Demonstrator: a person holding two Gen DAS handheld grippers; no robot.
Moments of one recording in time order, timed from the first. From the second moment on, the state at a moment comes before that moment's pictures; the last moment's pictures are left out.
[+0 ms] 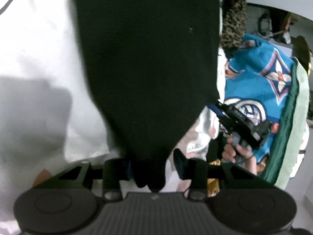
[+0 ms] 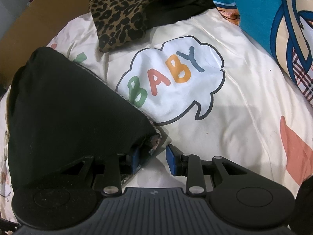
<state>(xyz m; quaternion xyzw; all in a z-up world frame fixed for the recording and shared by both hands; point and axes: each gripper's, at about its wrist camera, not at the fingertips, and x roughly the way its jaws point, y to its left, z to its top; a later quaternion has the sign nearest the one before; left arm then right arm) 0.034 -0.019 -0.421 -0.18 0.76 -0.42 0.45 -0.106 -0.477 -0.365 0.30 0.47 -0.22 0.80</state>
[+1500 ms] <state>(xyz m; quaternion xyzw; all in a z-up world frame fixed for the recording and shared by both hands) 0.029 -0.028 -0.419 -0.15 0.77 -0.42 0.46 -0.147 -0.553 -0.362 0.46 0.39 -0.16 0.78</state>
